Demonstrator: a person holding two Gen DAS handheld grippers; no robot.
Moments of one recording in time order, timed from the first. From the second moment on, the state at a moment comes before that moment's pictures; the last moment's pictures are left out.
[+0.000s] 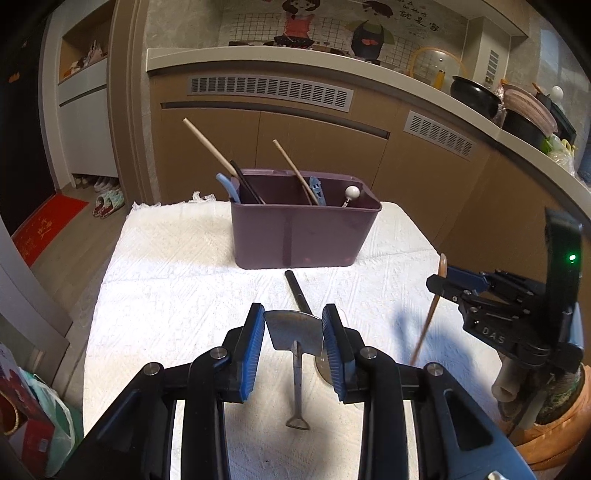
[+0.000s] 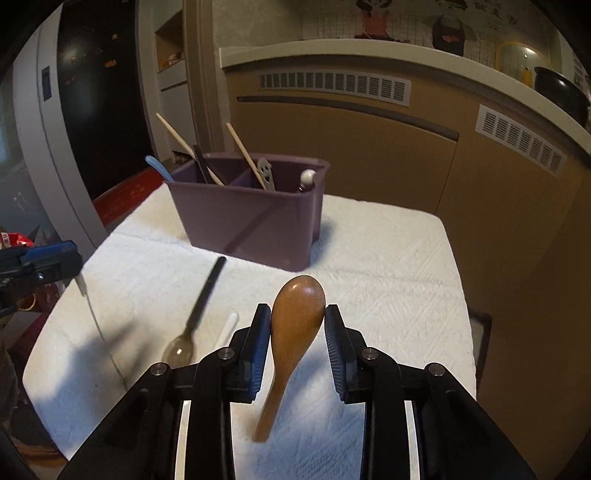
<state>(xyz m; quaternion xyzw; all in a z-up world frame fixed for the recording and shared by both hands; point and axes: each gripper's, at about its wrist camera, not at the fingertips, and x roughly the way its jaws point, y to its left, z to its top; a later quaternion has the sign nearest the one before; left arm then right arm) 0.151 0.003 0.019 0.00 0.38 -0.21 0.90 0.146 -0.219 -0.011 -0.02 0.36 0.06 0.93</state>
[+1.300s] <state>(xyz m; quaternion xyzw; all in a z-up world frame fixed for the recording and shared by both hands) 0.219 -0.057 -0.010 0.13 0.43 -0.31 0.84 0.140 -0.228 0.035 0.00 0.33 0.09 0.94</state>
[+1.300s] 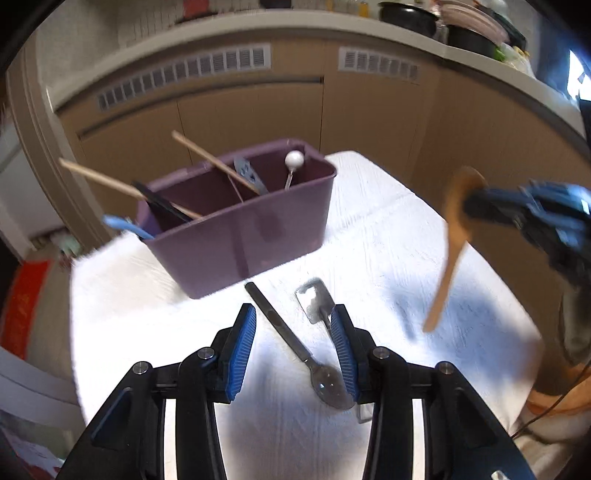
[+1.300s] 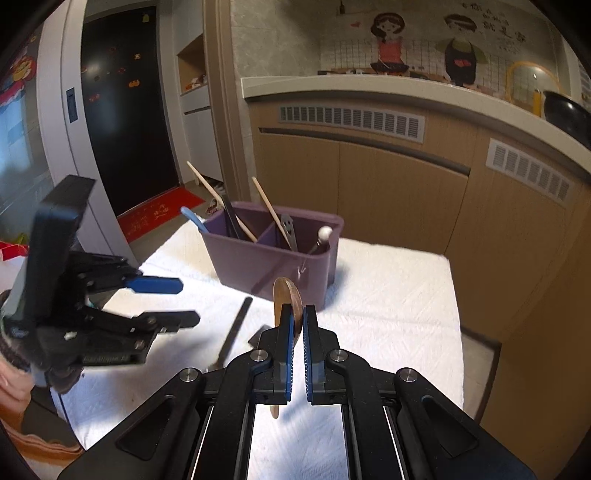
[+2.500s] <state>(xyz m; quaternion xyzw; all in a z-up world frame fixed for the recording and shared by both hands) 0.238 -0.108 -0.077 0.09 0.48 -0.22 0.84 0.137 -0.258 -0.004 0.03 0.36 0.09 0.93</state>
